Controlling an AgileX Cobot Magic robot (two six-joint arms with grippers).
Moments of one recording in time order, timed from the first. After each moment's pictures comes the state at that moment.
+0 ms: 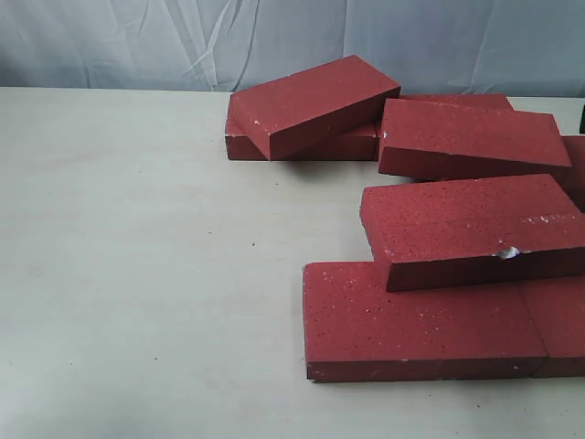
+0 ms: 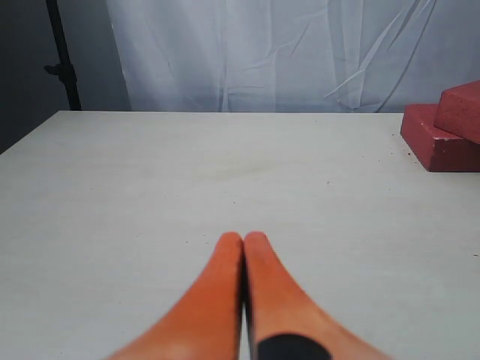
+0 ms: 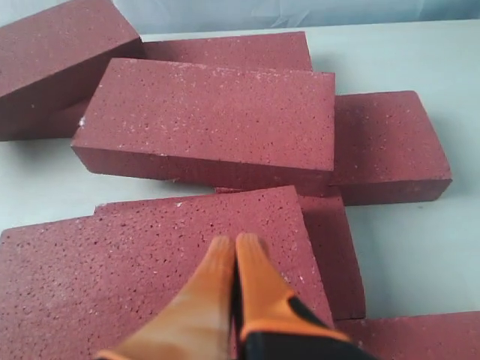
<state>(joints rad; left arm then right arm) 0.05 0.00 0.01 0.00 0.25 -0.02 0.02 0.97 -0.73 0.03 0.52 0.05</state>
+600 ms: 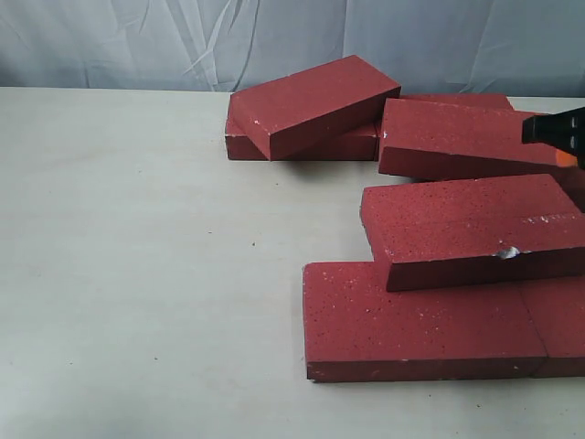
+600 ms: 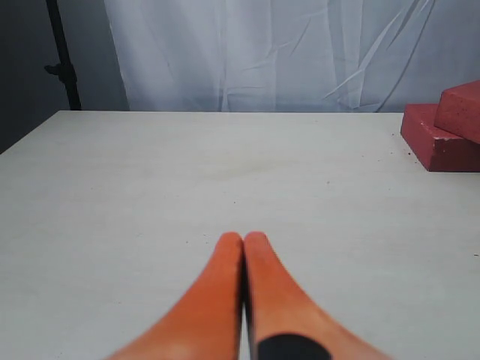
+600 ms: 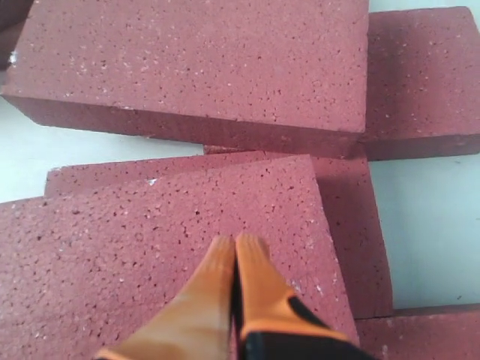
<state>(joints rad) 0.05 0.00 0.01 0.00 0.25 -0.02 0.02 1.31 -0.84 0.03 0.54 0.05</state>
